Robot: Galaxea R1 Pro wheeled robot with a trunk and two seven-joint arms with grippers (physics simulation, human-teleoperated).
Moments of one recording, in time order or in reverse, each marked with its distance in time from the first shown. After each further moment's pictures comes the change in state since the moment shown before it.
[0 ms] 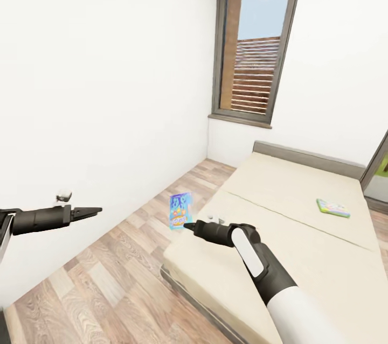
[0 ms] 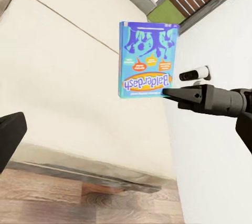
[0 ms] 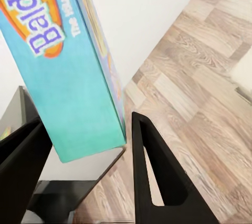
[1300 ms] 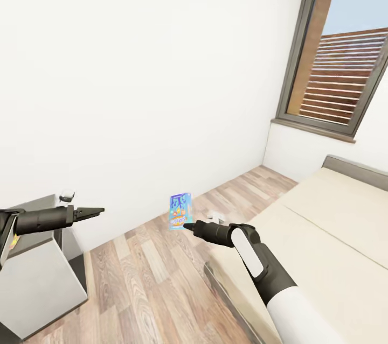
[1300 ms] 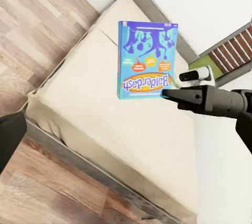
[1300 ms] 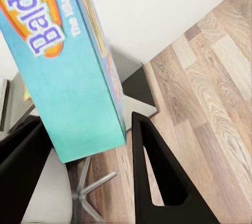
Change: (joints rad) left arm 0.000 -0.015 -0.002 0.000 0.000 0.000 0.013; right arm 0.000 0.000 0.003 0.000 0.002 -0.002 -0.001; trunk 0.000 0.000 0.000
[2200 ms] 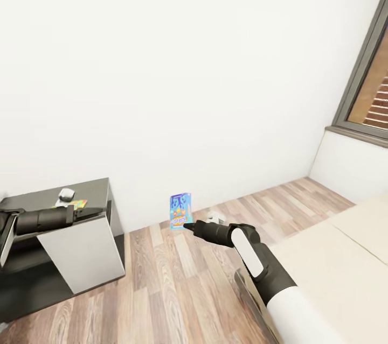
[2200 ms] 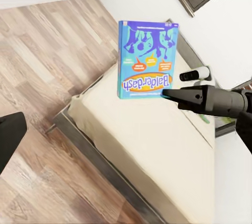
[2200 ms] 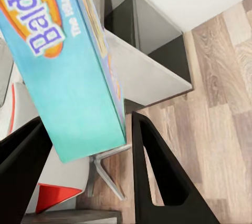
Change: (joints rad) left arm 0.000 0.000 0.000 0.000 0.000 0.000 0.000; right arm 0.000 0.000 0.000 0.000 0.000 0.000 0.001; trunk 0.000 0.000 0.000
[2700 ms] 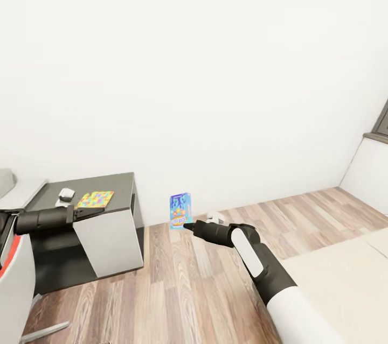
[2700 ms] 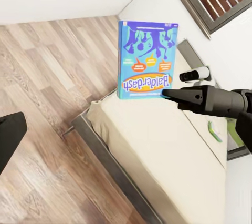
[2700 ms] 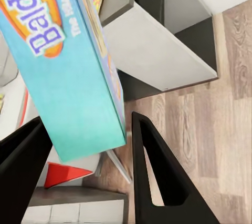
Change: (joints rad) left arm 0.000 0.000 0.000 0.000 0.001 0.000 0.000; right arm 0.000 0.000 0.001 0.000 0.000 0.000 0.000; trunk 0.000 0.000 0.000
